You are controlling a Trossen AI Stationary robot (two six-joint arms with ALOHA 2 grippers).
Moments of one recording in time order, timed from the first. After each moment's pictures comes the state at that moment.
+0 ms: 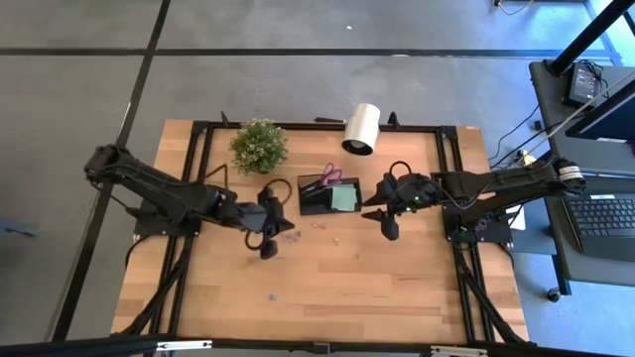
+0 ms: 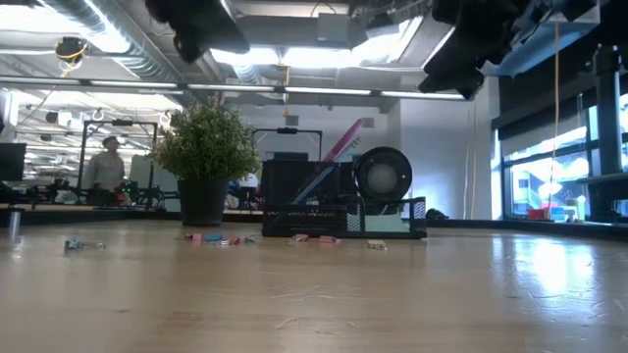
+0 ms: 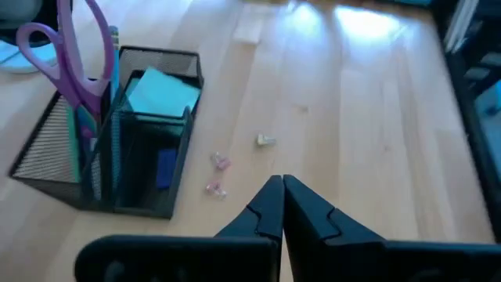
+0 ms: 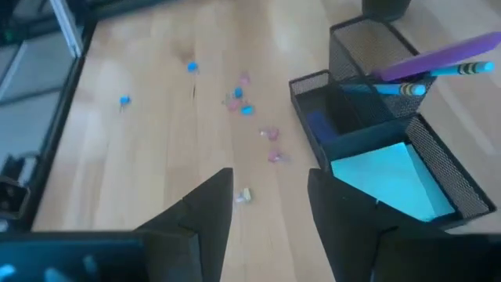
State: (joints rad) left arm -0.29 1.25 0.92 -0.35 -0.31 -0.40; right arm 0.08 1.09 0.76 -0.28 0.04 0.30
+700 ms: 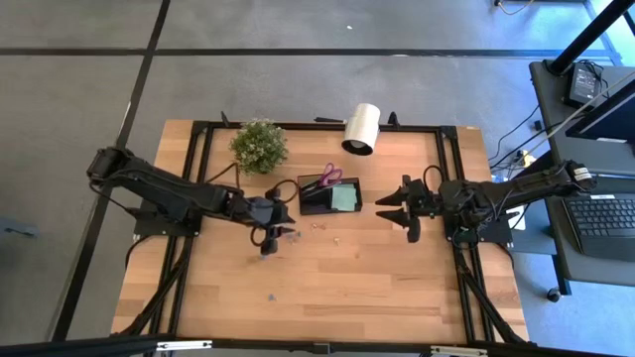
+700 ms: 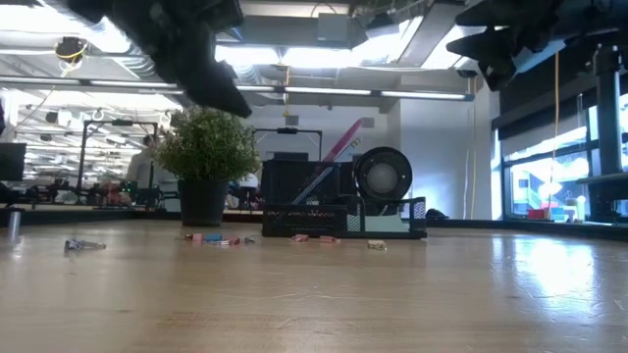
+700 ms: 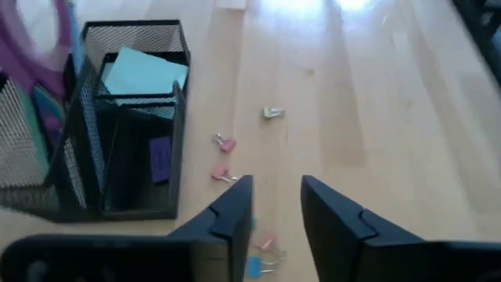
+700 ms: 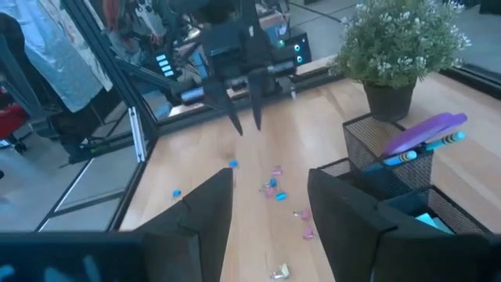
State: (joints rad) left arm -0.19 1.29 0.74 -0.14 -0.16 -0.19; right arm 0.19 0.75 0.43 0.14 0.18 0.36
